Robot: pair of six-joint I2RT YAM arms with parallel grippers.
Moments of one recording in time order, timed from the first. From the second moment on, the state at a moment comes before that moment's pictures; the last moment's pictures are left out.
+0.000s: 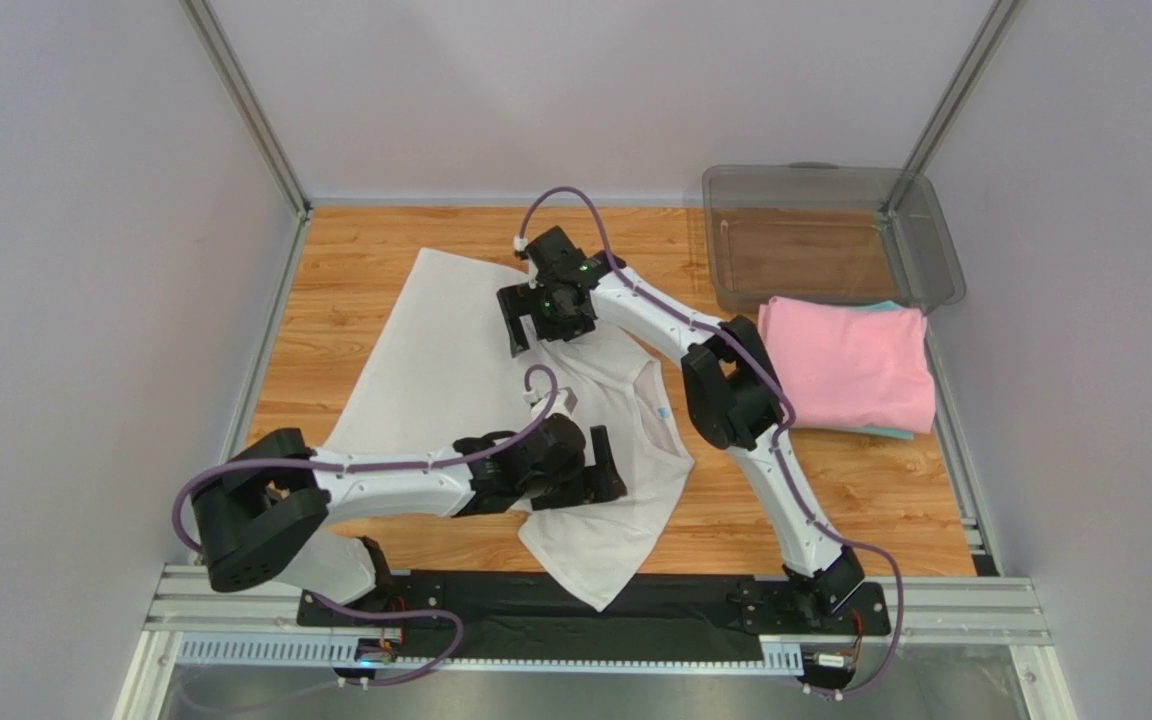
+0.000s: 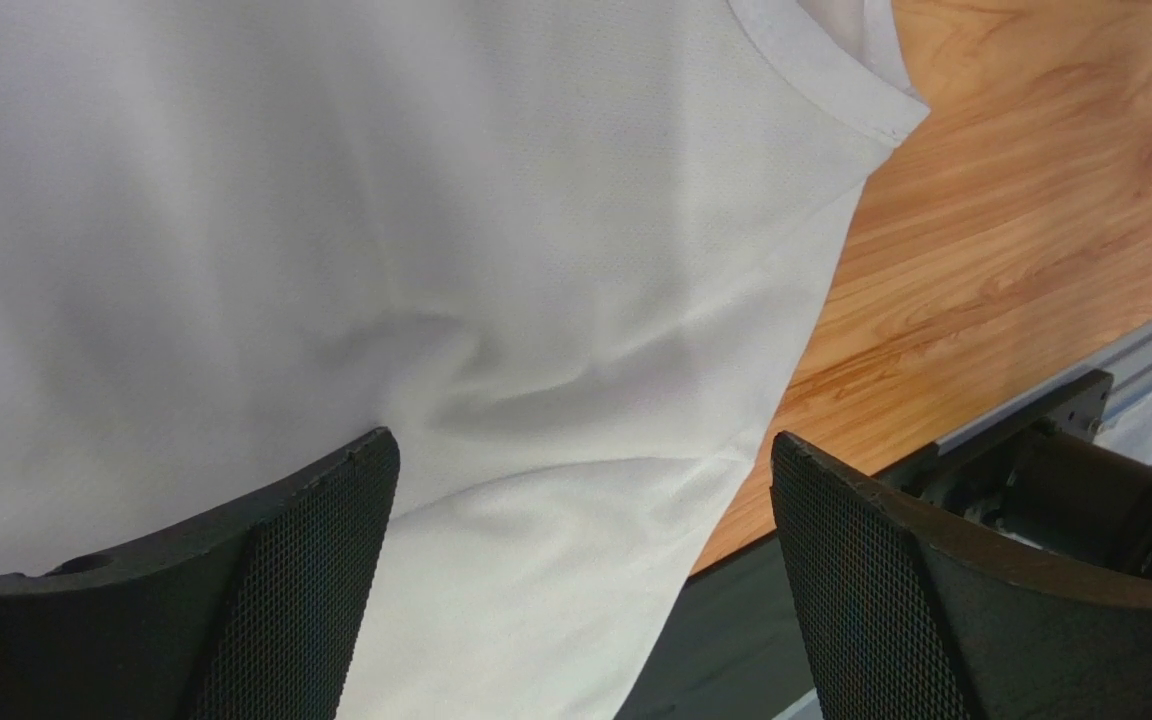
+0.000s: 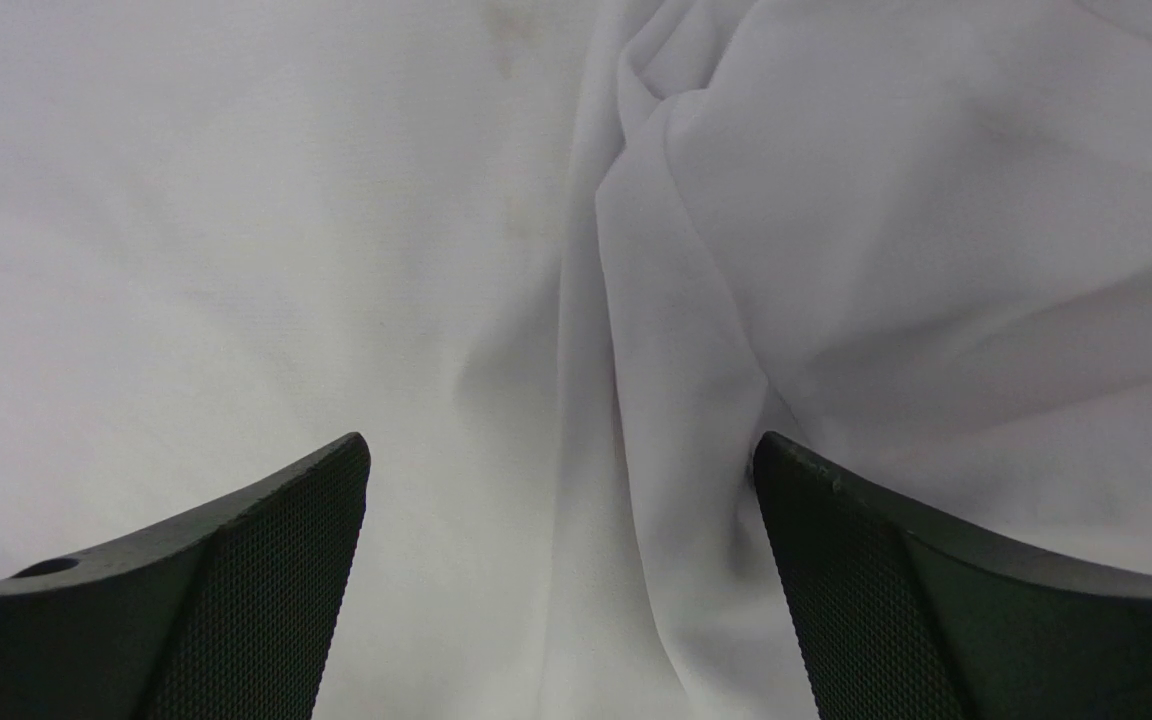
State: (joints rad) left arm -1.08 1.44 0.64 -0.02 -0.09 -1.10; right arm 0.69 2.44 2.15 -0.70 -0.17 0.30
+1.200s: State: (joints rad) left arm -0.38 1.15 0.59 -0.39 -0.21 -0.81; right arm 0.67 1.92 1.40 -0.56 0.08 0.52
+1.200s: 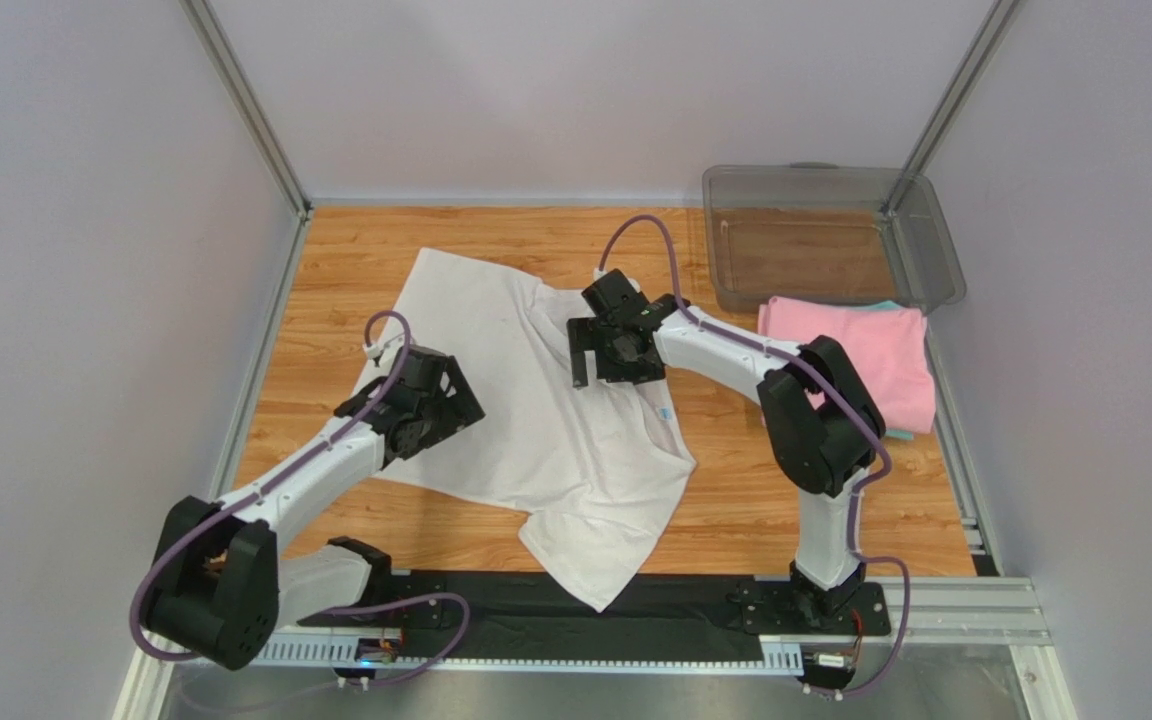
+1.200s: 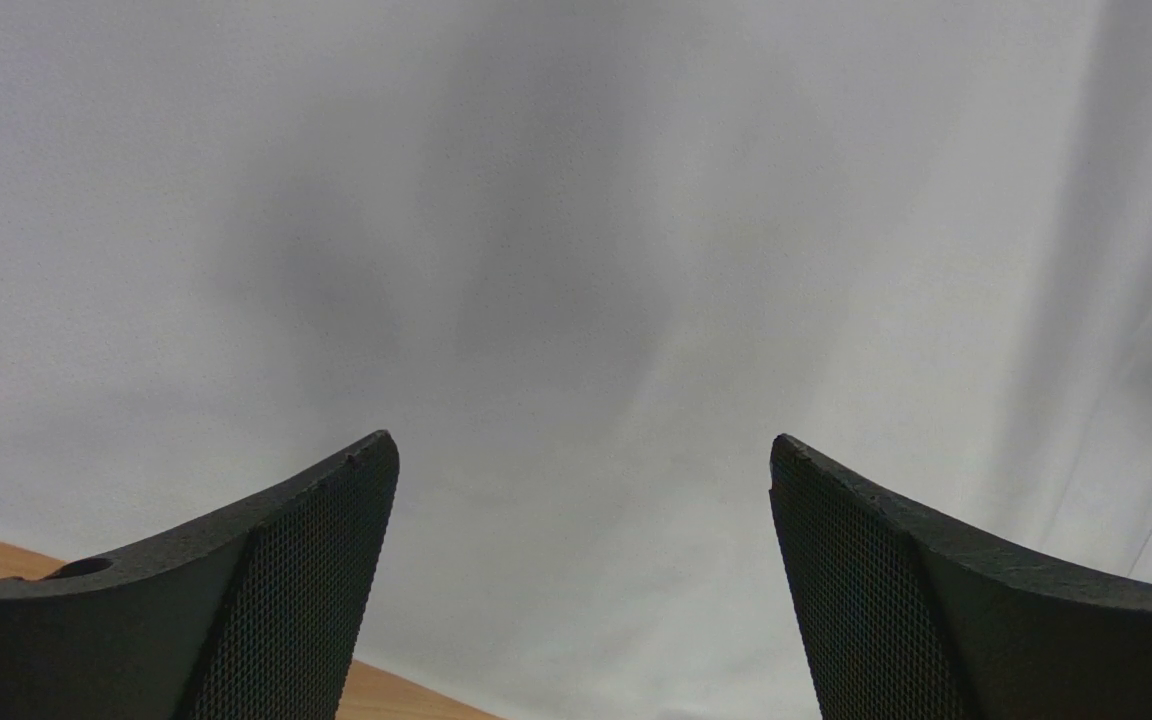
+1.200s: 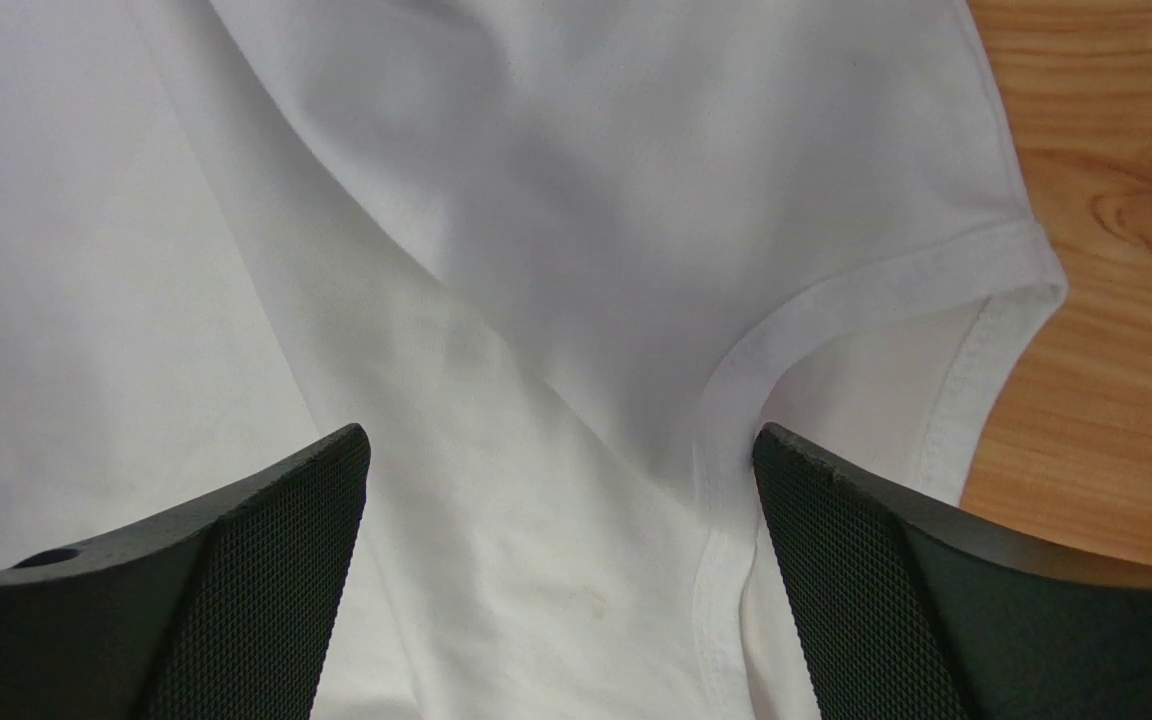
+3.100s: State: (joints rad) left arm -0.29 0.65 0.38 -0.91 -0.48 -1.15; right arm 0.59 1.41 1.03 -0.52 0.17 0.46
